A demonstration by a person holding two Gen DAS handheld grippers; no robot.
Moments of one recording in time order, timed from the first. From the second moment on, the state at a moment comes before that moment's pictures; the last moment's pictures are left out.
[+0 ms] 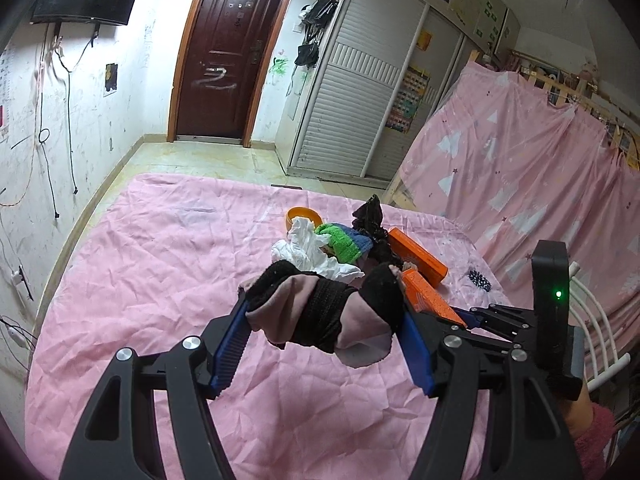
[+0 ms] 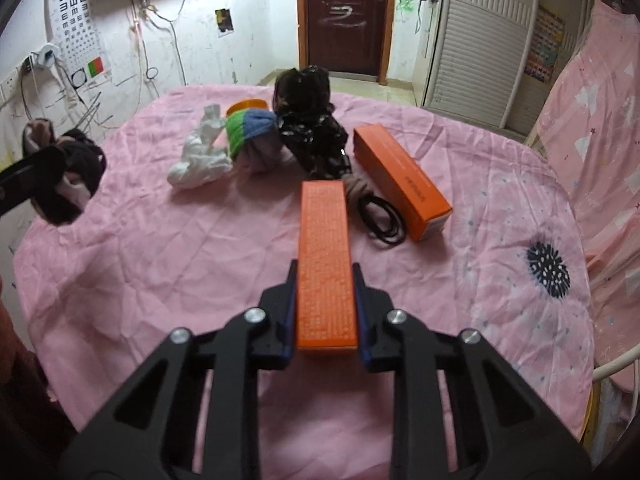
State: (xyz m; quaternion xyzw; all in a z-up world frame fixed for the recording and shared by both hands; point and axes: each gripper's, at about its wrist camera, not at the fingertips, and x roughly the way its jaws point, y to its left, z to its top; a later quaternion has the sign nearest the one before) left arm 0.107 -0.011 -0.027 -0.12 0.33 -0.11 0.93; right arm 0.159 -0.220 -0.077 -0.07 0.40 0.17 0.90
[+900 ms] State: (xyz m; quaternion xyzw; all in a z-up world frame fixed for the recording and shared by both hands) left arm 0.086 -0.066 0.000 -0.08 0.31 -0.11 0.94; right arm 0.096 -0.337 -0.017 0.05 0.28 0.13 0.95
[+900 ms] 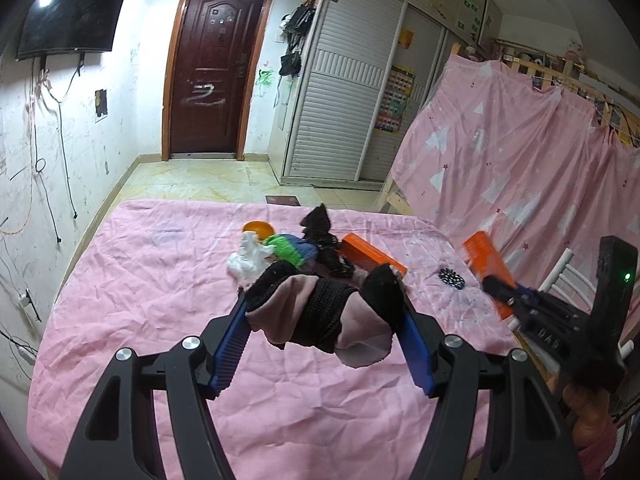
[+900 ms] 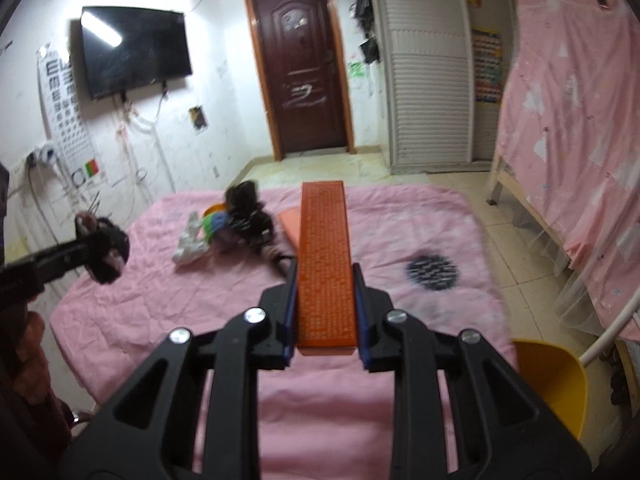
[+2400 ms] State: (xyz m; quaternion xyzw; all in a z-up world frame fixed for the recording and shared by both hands) left arm 0.085 -0.302 0.013 0.00 0.35 -0.29 0.89; right arm 0.021 -0.554 0.001 0.23 0.15 -0.08 0.96
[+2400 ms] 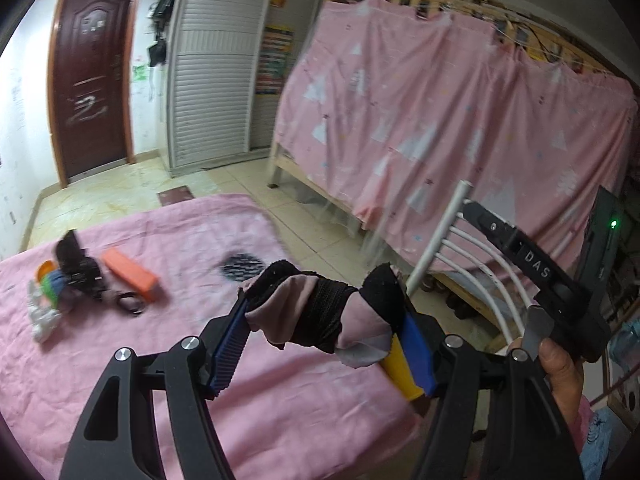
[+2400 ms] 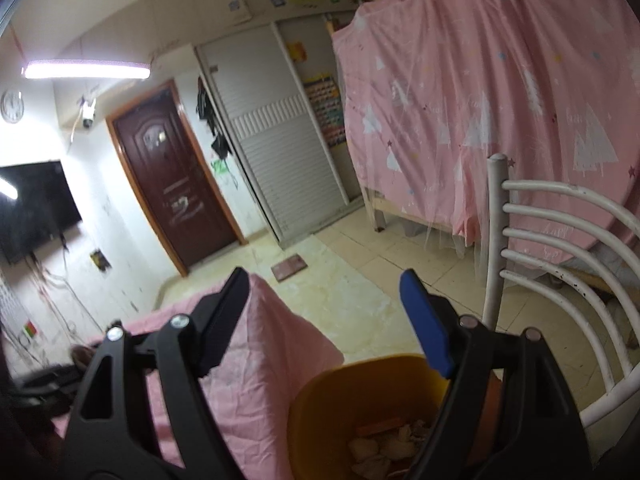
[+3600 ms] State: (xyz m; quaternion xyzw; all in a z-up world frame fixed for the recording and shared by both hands) left arm 0.117 -0.349 -0.013 -0.01 0.38 -0.31 0.87; right arm 0.033 -0.558 -0.007 0.29 0.14 -0.03 0.95
